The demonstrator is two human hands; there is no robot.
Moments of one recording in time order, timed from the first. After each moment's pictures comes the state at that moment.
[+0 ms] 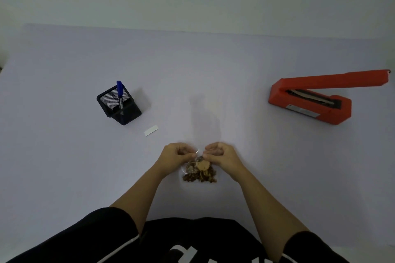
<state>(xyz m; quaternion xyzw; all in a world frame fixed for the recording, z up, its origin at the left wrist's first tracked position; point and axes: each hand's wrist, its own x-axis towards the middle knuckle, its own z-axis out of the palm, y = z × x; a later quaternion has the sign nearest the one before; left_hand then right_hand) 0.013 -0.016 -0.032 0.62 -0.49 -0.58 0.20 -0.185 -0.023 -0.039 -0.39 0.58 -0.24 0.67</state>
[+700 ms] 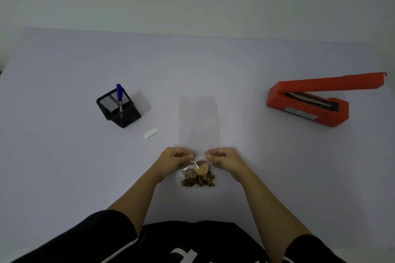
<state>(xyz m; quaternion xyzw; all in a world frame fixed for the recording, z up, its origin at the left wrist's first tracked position) 0.015 -0.015 -0.023 0.61 -0.41 -0.65 0.21 -0.191 -0.030 -0.036 -0.35 0.61 -0.19 0.69</state>
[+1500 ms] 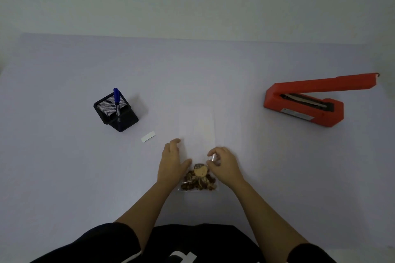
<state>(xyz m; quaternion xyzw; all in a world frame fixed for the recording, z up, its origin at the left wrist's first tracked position) -0.011 -0.004 -0.033 0.72 -0.56 -0.35 0.19 -0.186 -0.014 -0.034 -0.59 0.65 -0.18 0.45</state>
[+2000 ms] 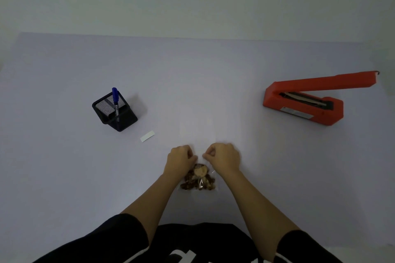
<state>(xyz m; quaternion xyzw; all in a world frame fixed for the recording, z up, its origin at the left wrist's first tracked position) -0.028 -0.026 -0.028 0.72 -0.60 -0.36 0.08 -0.169 -0.037 -0.025 -0.62 0.72 -0.05 0.31</state>
